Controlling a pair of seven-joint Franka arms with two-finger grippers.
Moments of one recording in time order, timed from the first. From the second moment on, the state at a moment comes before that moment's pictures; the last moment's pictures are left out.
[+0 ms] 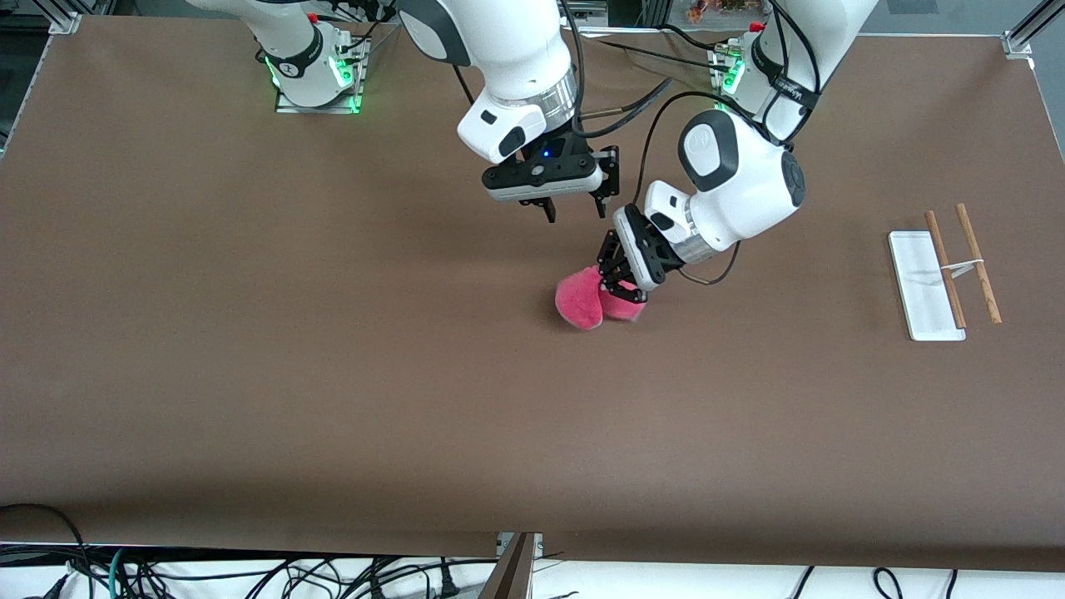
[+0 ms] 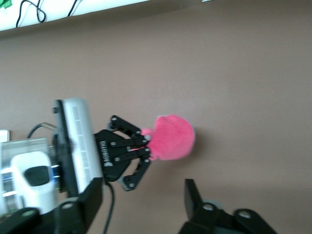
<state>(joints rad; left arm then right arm) -0.19 0.33 -0.36 -2.02 -1.00 2.65 1.47 0.83 0.52 -0.02 -1.10 0.02 1.98 0.86</state>
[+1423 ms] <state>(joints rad) 0.24 0.32 0.22 -1.84 -0.62 1.80 1.76 0.39 0.43 -0.17 -1.11 0.01 1.57 0.14</state>
